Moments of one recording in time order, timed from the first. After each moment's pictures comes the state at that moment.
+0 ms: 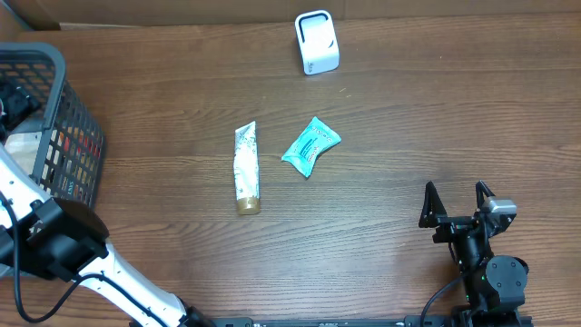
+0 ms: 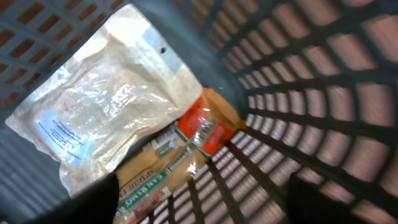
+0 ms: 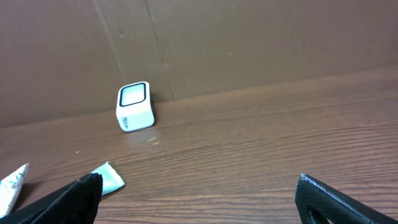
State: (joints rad) left arm 0.70 2.19 2.46 -1.46 0.05 -0.16; right arm 0.08 0.05 0.02 -0.03 -0.02 0.21
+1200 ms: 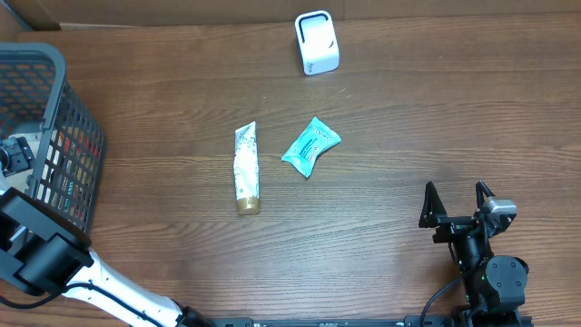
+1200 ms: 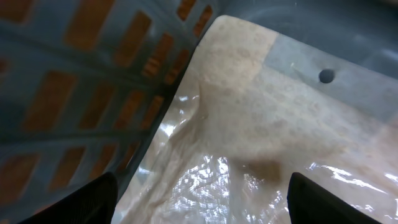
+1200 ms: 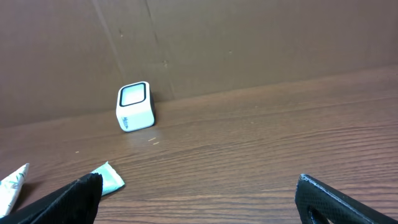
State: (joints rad) left arm 0.86 2.20 1.83 -0.66 -0.08 0.43; right arm 0.08 0.05 0.02 -0.04 -0.02 0.21
